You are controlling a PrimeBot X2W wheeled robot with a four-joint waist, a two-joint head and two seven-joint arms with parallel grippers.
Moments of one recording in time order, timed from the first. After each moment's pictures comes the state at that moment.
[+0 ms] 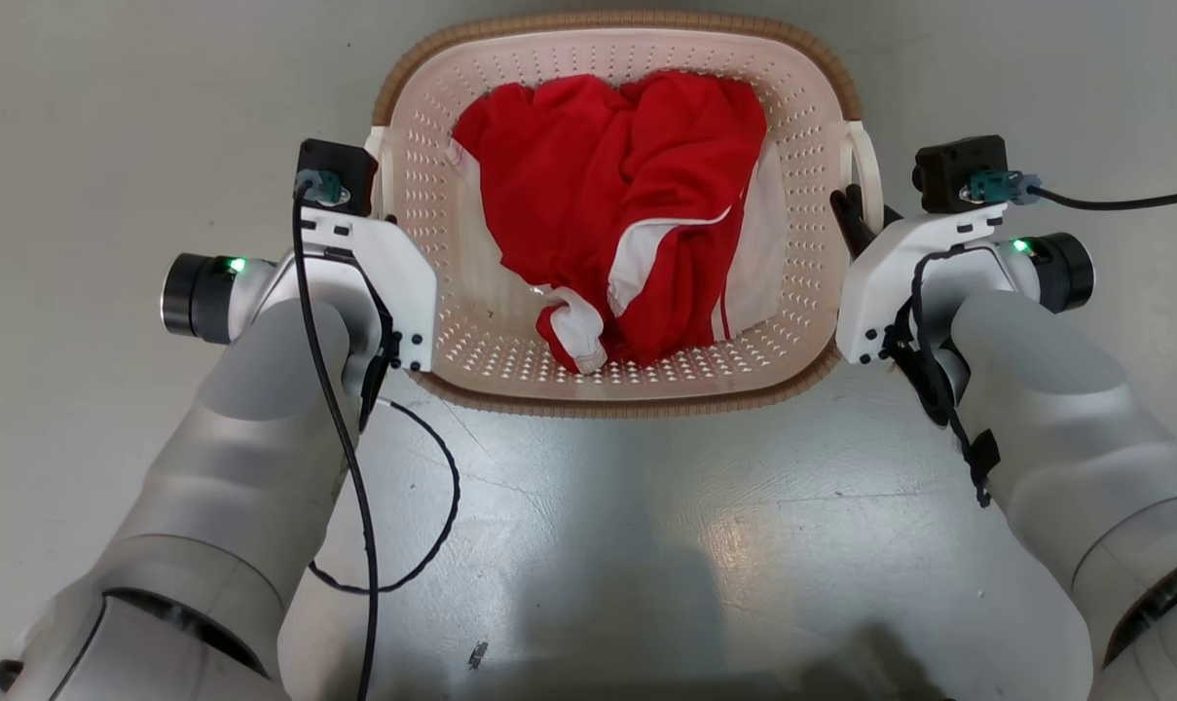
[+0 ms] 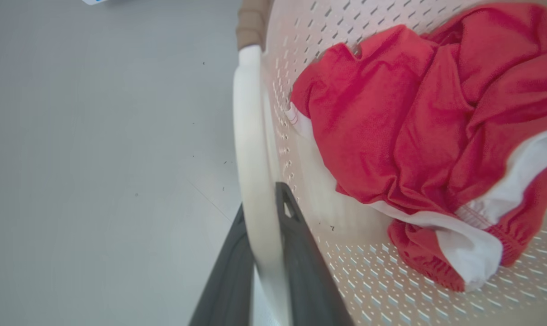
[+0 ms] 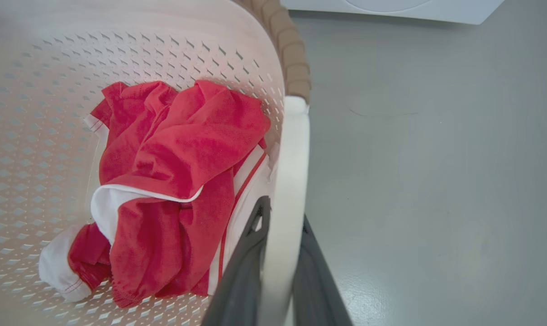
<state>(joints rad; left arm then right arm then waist) -1.08 0.06 -0.72 1.29 -0.61 0.06 -0.03 -1.10 -0.12 0.90 1.28 0.86 0.12 -0.12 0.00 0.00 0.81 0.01</state>
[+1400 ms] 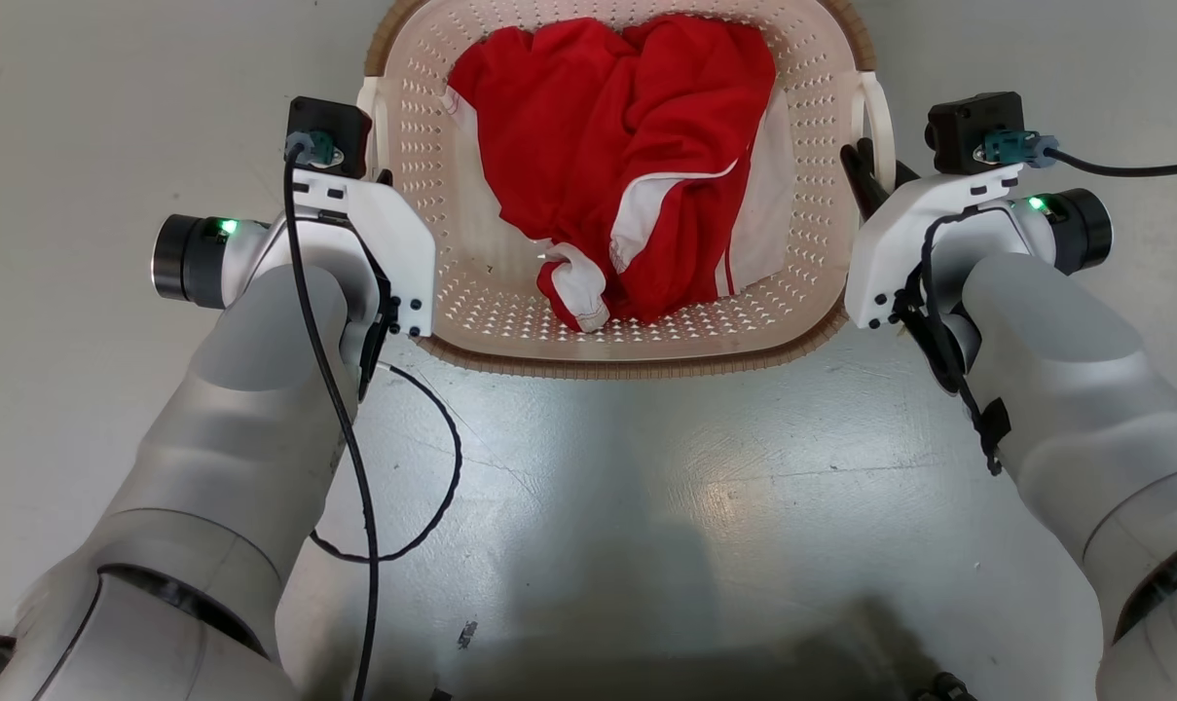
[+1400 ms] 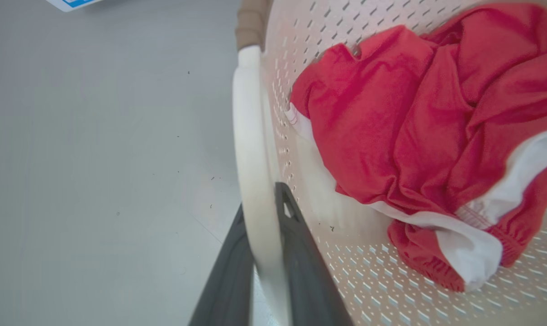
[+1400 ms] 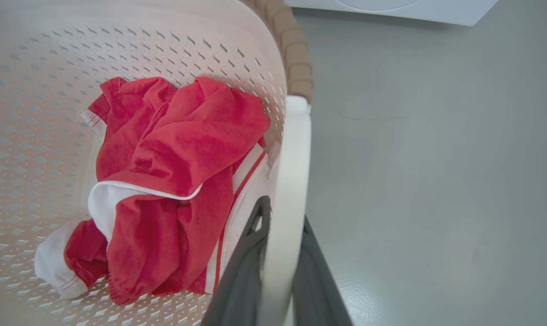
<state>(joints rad) -1.14 0.06 -0.74 1.30 -0.63 0.06 -0.06 -1.15 -0.13 0.93 1.29 0.86 0.12 -0.15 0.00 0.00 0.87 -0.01</state>
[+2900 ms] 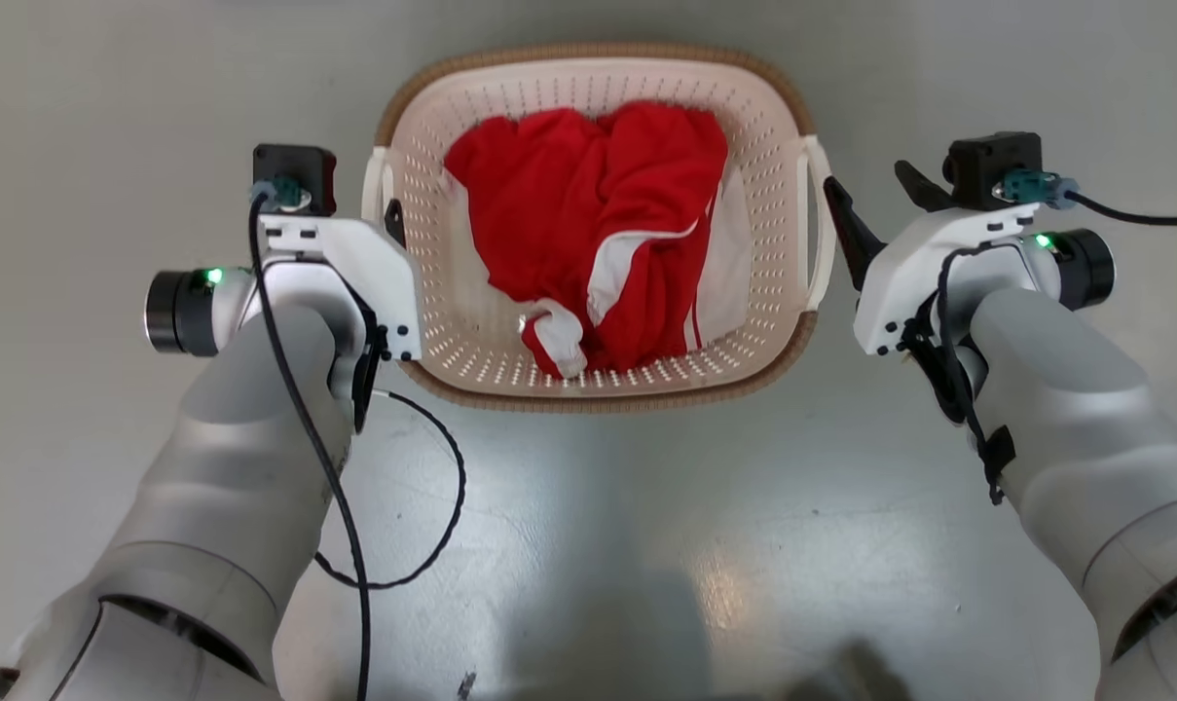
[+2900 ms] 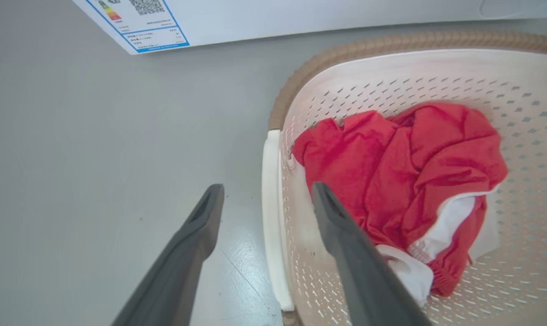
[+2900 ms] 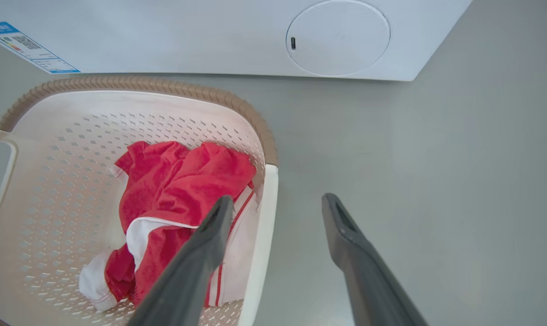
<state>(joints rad) -1.09 0.07 -0.72 1.30 -0.72 0.11 -0.12 -1.10 -0.13 0.84 1.30 0.83 0.12 -0.19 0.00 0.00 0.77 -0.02</state>
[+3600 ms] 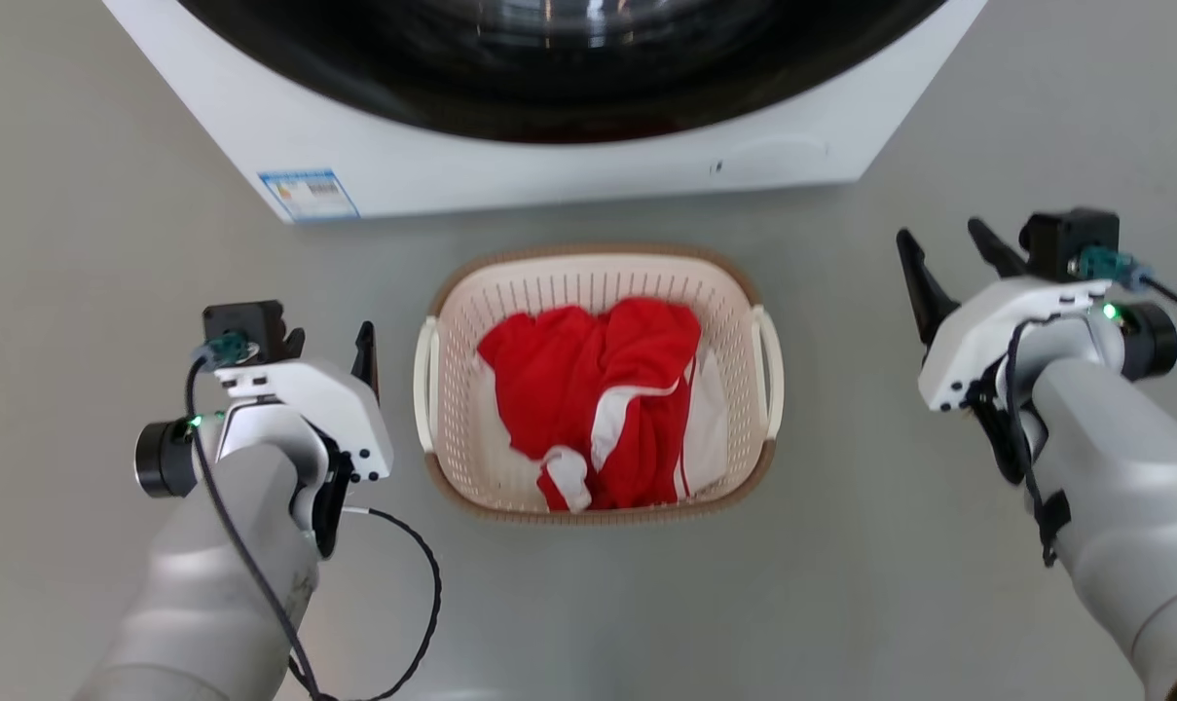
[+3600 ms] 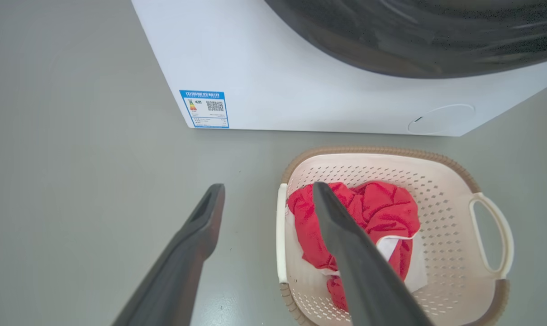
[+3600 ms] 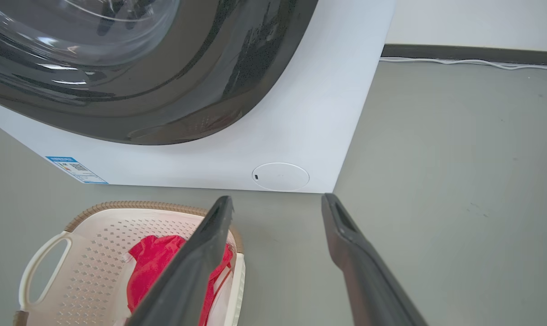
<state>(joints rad) -0.85 0.14 -0.63 1.22 -0.79 0.03 -0.25 -0.95 -0.22 0.60 1.21 0.65 0.12 -0.25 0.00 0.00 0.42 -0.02</state>
